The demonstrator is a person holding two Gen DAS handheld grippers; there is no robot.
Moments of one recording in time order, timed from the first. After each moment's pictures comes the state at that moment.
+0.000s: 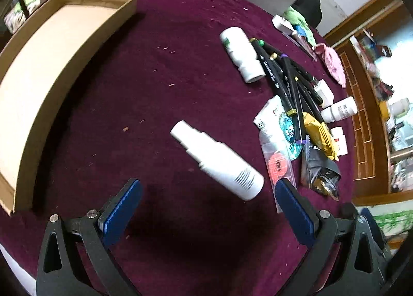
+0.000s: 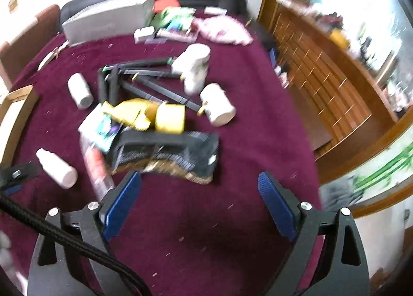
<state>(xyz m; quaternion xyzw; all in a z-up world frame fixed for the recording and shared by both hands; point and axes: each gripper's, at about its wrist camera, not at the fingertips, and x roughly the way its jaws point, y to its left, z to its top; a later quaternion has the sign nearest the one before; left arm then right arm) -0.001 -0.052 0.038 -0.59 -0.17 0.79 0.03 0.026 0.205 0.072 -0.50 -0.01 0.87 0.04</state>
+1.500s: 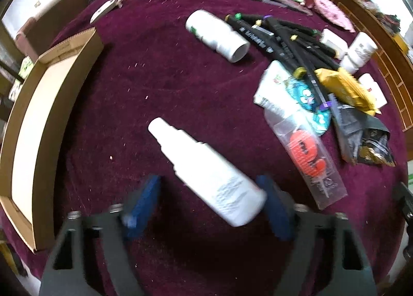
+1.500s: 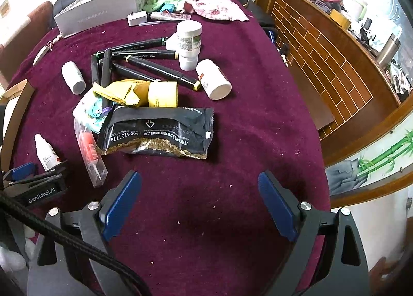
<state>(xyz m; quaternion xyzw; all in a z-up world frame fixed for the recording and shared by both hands) -0.002 -0.014 0.012 -0.57 0.02 0.82 0.02 0.030 0.214 0.054 -0.53 0.00 0.85 0.05</state>
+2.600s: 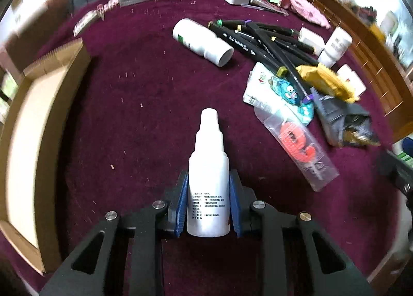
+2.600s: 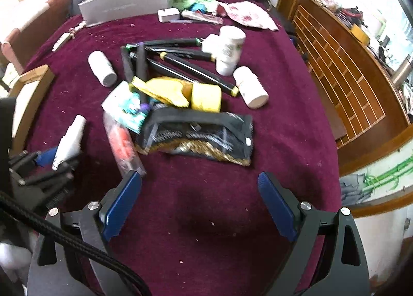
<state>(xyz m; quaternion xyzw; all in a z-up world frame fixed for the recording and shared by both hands) -0.002 -0.015 0.020 -0.57 0.01 0.82 0.09 0.020 0.172 0.068 -0.52 -0.02 0.85 -0.01</state>
